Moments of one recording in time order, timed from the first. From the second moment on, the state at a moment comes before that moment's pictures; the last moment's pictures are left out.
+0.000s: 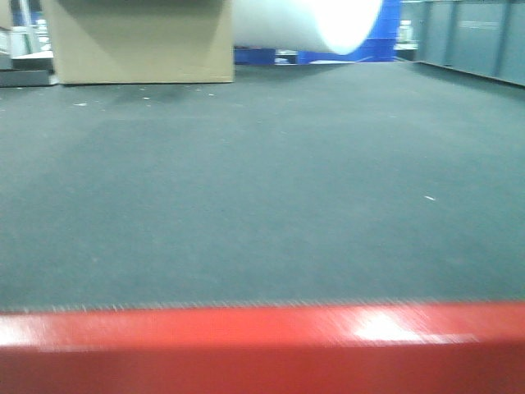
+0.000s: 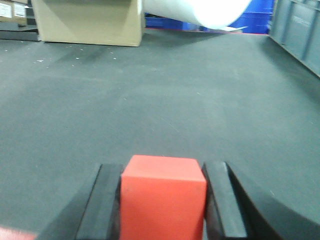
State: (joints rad) left arm -0.07 -0.01 0.03 0.00 0.01 -0.04; right arm 0.27 0.08 -0.54 -0.10 0.66 0.14
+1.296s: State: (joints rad) left arm -0.07 -0.01 0.03 0.00 0.01 -0.04; right arm 0.27 0.08 -0.54 -0.10 0.66 0.14
